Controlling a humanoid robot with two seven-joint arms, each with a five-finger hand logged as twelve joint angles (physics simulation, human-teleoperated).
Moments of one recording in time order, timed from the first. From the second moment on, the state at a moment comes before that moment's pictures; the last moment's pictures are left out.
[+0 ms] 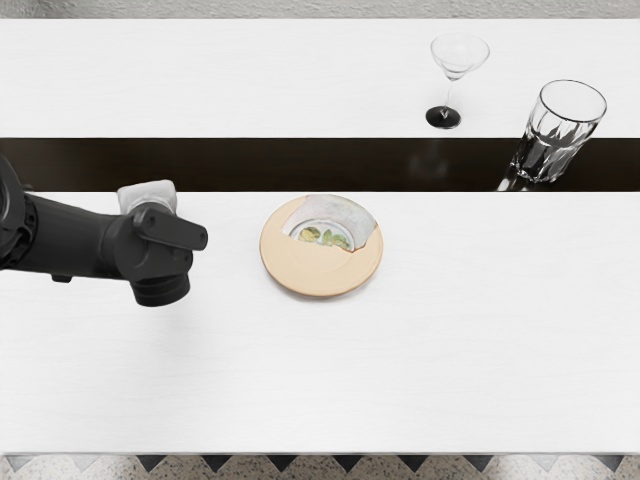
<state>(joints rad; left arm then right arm) -1.57 0.00 1.02 -1.13 0.21 0.59 0.62 -0.03 0.00 0.05 0.21 -0.15 0.07 -0.08</state>
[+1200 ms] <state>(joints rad) -1.66 0.00 0.47 -1.17 0.21 0.41 0.61 -0.03 0.00 0.05 0.21 -0.15 0.07 -0.08</state>
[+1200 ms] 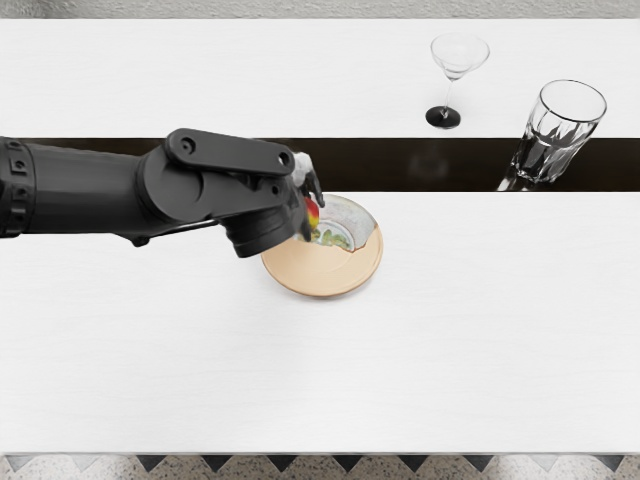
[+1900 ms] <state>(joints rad) -1.60 0.19 0.19 -1.17 0.09 0.19 0.61 -0.03 0.00 0.05 0.21 -0.15 0.07 -0.08</state>
